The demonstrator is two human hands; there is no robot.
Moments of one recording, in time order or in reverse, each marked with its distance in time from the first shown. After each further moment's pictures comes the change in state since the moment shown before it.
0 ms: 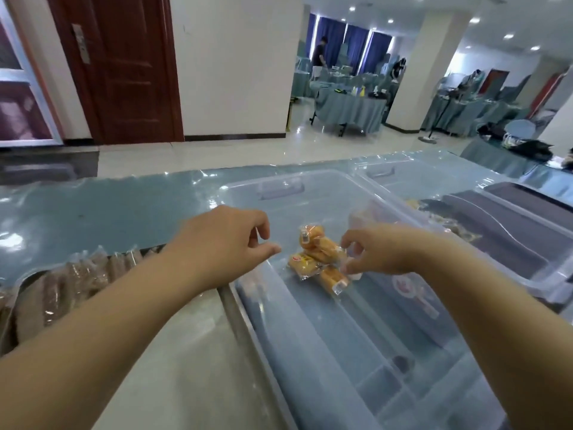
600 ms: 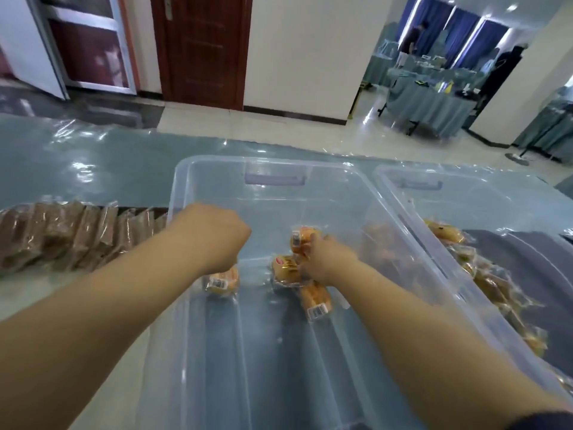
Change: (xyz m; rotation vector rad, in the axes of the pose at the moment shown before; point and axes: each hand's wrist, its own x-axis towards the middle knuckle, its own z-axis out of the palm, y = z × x) left_hand 0.093 0.022 0.086 0.690 -0.383 -0.214; right_hand 0.186 0.046 0.078 0.001 0.041 -0.082
